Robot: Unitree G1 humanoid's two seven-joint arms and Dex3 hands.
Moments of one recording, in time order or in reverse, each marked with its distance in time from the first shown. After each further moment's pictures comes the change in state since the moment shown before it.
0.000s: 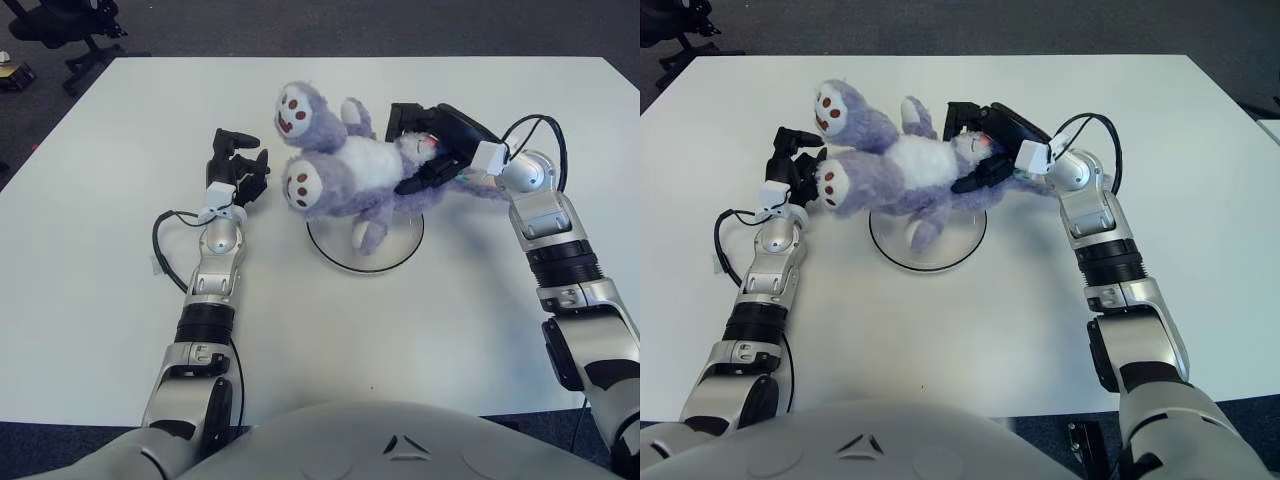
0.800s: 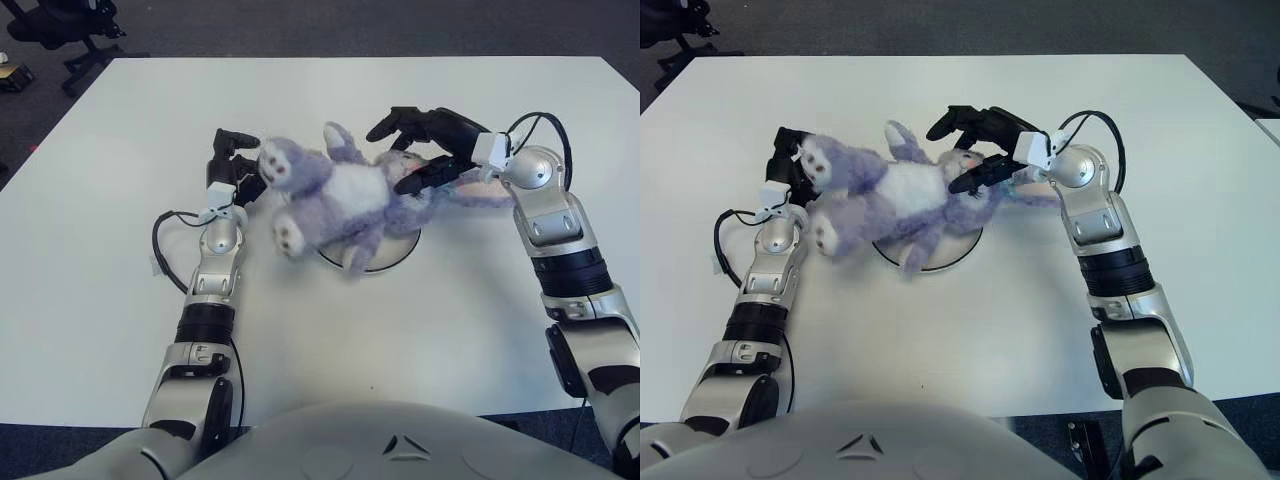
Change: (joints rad) left arm -0.001 -0.002 0.000 0.000 0.001 0.002 0.001; right arm 0.019 -0.039 -0.013 -0.133 0.048 0.160 0.094
